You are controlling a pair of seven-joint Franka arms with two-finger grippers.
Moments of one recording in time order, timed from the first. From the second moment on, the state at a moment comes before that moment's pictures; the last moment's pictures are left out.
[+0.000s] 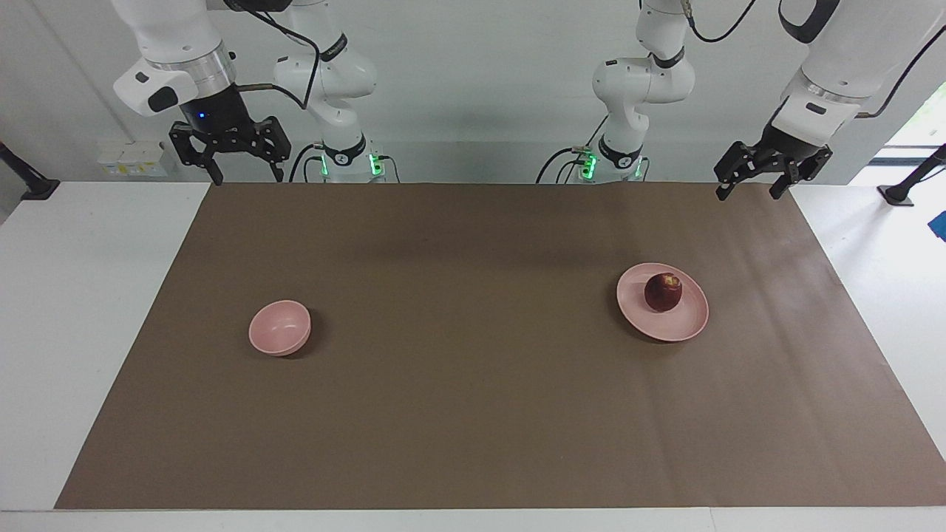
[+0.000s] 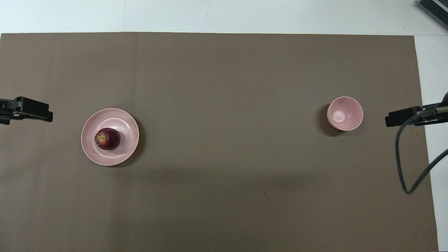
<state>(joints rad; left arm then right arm) -0.08 -0.02 0.02 -1.55 -0.03 1.52 -0.05 0.05 -0.05 -0.02 -1.55 0.00 1.53 -0.05</state>
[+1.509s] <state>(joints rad) -0.09 0.10 0.01 -2.01 -0.03 2.11 -0.05 0.05 -0.05 -0.02 -1.55 0.00 1.53 -0.05</state>
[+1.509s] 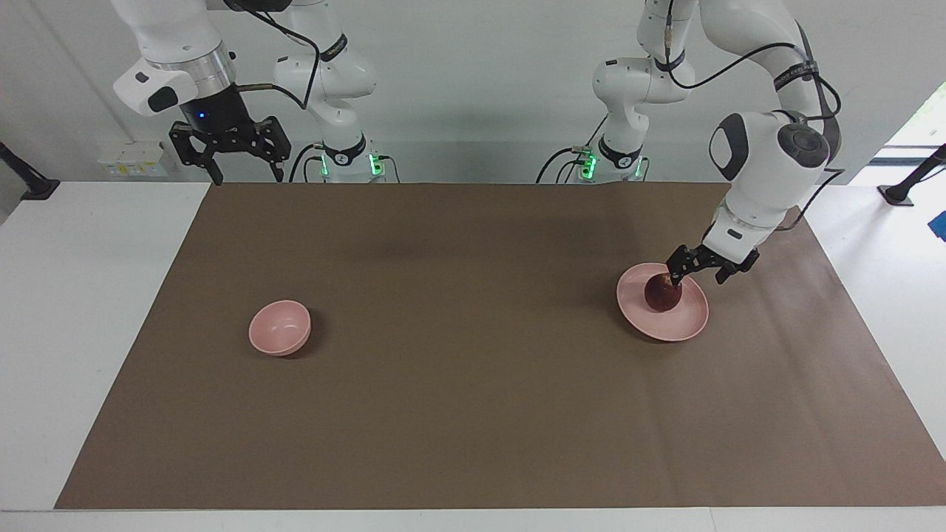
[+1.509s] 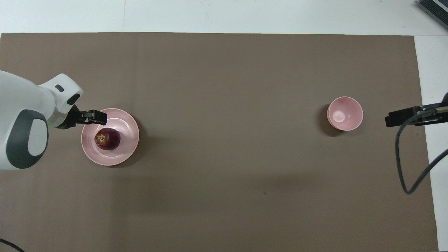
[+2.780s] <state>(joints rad) -0.13 0.14 0.00 -1.91 -0.04 1.87 -0.10 0.05 -0.05 -0.02 -1.55 0.00 1.53 -0.05</state>
